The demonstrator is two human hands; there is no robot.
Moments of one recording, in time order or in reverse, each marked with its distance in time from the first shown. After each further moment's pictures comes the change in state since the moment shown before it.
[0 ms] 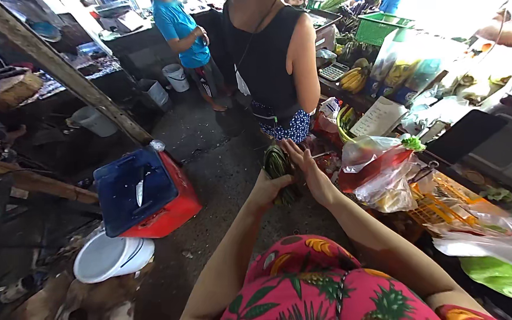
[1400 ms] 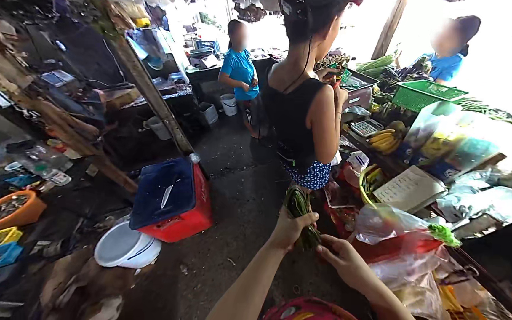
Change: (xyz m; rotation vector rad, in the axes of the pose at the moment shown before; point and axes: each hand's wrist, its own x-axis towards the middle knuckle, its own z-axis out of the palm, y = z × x) left_hand 0.053 -0.012 0.068 -0.077 0.230 0.086; right_hand -0.038 0.051 -0.098 0.075 -0.233 0.236
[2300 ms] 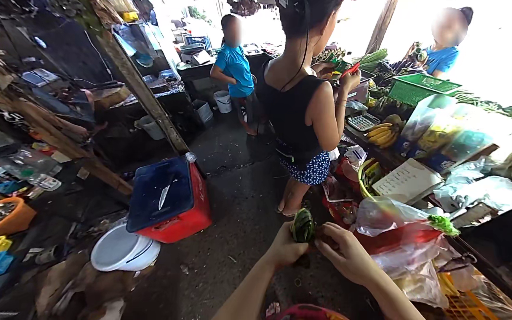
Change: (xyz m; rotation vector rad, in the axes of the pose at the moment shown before) left_hand -0.033 -0.020 -0.038 0.376 -0.211 -0.006; right_hand 0.008 -0.016 0.008 -0.520 0.100 -0.242
